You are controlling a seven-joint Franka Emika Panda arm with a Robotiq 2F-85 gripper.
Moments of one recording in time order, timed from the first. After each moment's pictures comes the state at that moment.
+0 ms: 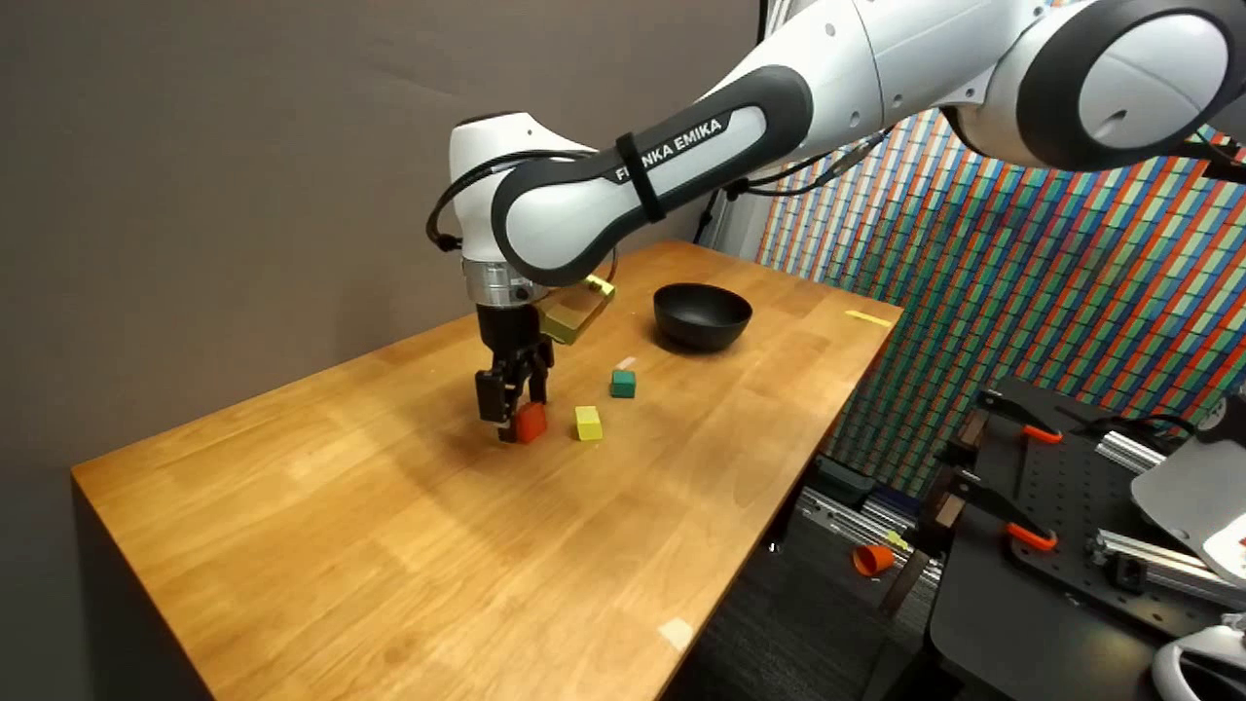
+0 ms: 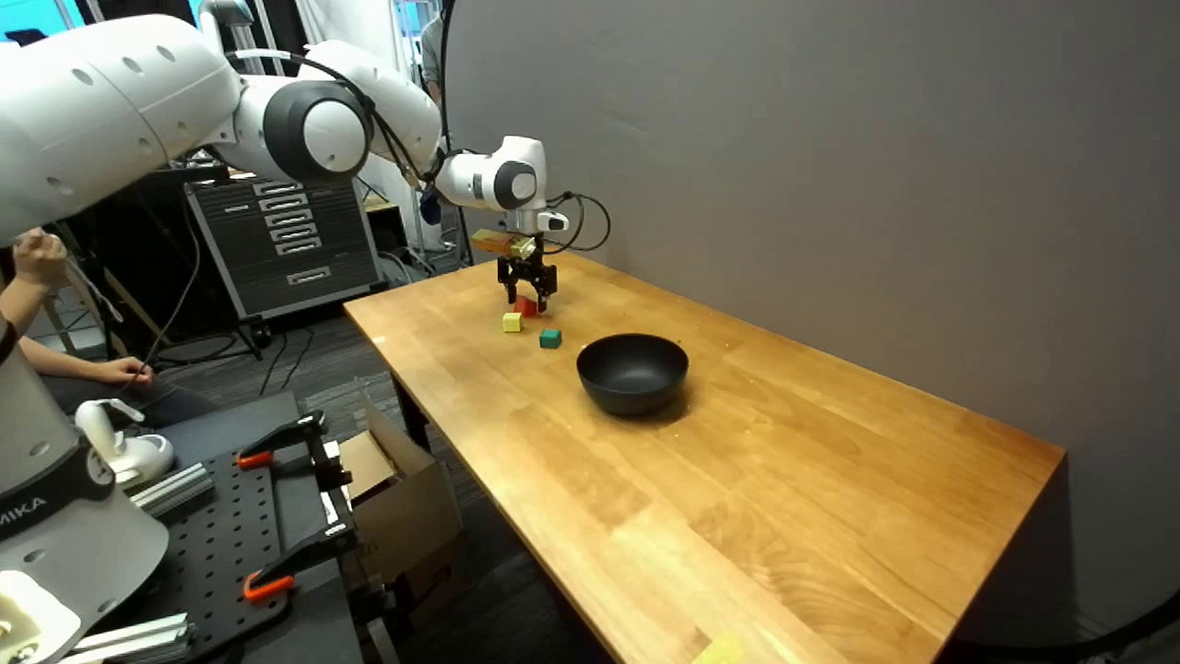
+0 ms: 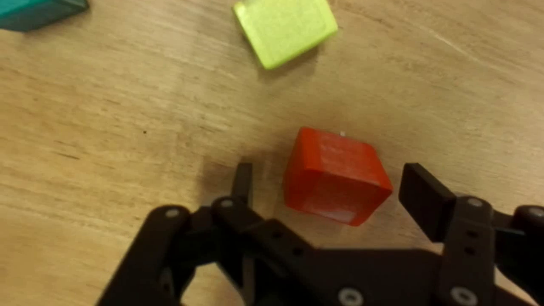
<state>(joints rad) 0.46 1.22 0.08 -0.90 -0.07 2.02 0.09</state>
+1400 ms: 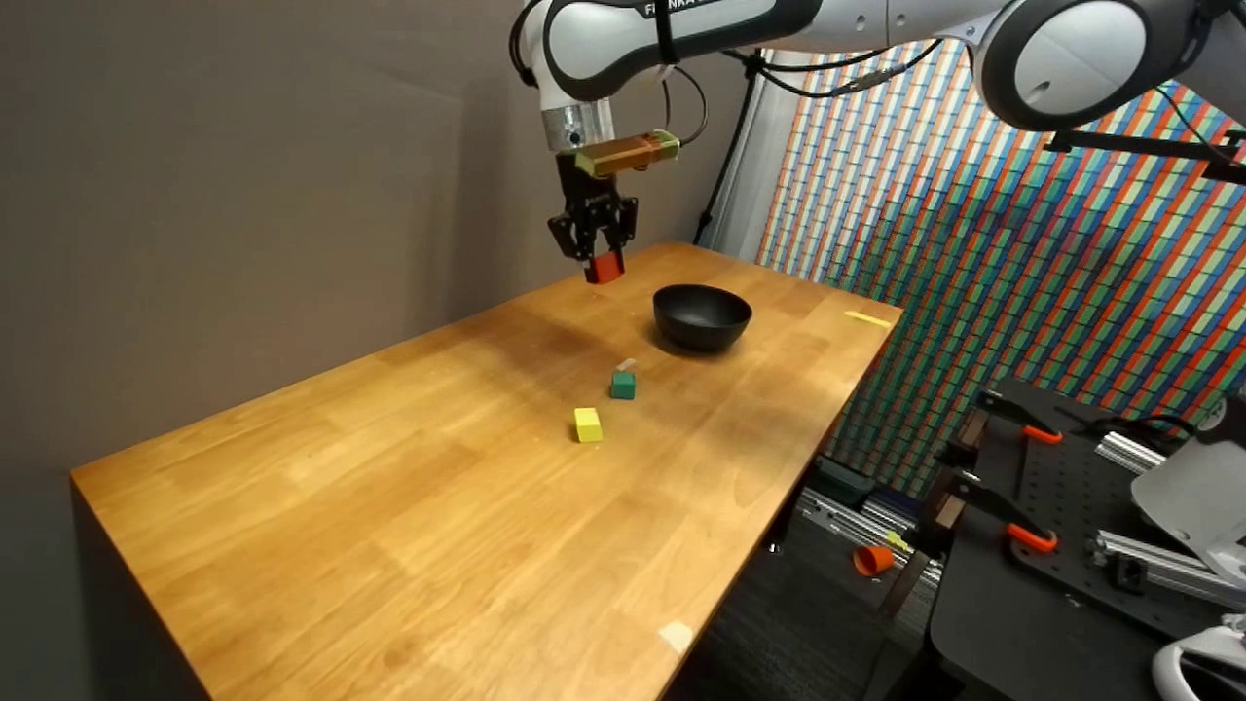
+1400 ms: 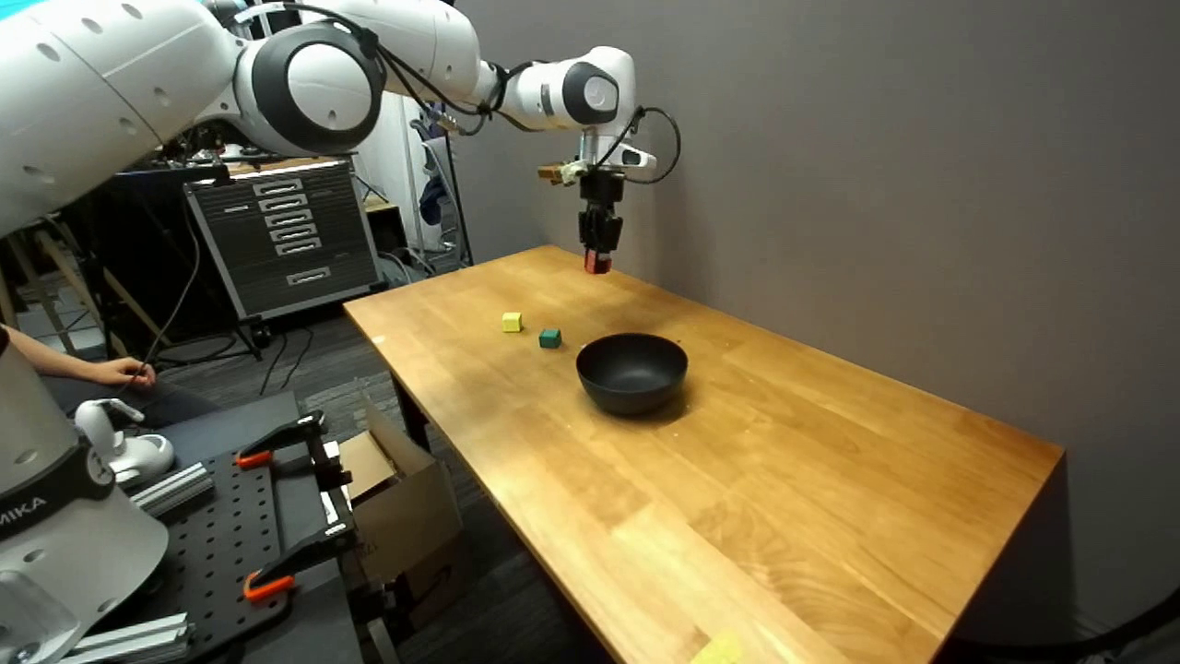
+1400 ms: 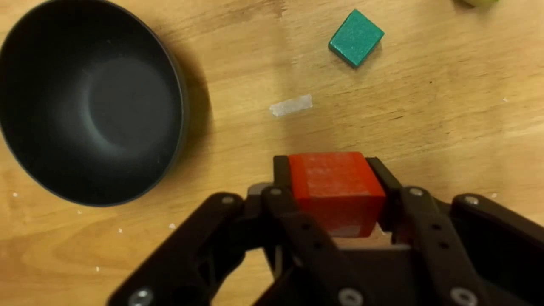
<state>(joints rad) 0.28 1.12 -0.07 -0.72 0.00 1.60 0.42</state>
